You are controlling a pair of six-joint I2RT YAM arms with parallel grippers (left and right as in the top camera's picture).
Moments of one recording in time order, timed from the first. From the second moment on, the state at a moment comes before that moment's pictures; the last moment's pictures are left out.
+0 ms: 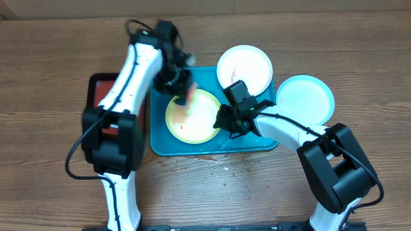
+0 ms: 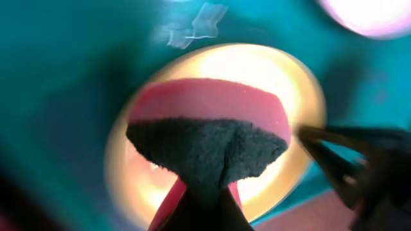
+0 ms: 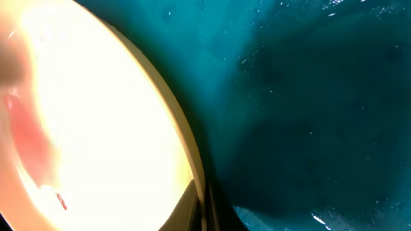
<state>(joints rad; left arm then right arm) -0.21 2.16 1.93 -1.31 0.27 -0.01 0.56 1.90 1.09 -0.34 -0.20 0.87</state>
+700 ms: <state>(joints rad) -0.19 1.79 1.92 -1.44 -0.04 -0.24 0.56 1.90 1.09 -0.34 -0.20 0.84</state>
